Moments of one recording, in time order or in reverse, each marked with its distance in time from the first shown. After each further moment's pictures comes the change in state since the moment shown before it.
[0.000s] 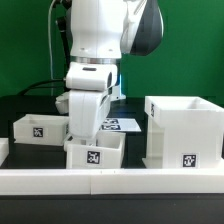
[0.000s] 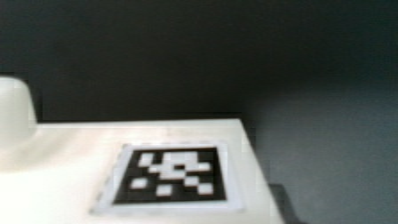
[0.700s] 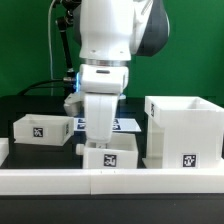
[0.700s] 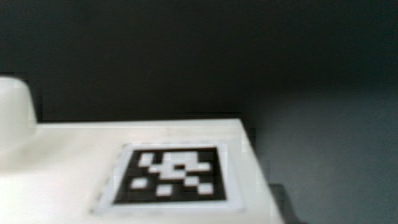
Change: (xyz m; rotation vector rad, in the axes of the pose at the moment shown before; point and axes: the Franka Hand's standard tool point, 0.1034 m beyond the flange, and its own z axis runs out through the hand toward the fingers) arm 0.021 0.003 0.002 0.000 0.006 -0.076
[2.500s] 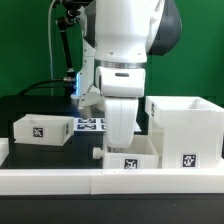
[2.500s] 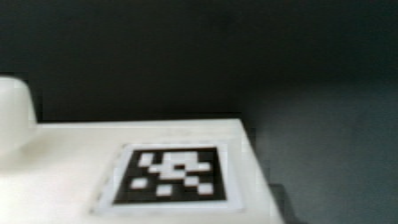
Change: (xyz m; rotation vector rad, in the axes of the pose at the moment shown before) arm 0.023 0.008 0.000 0.032 -0.003 -0.067
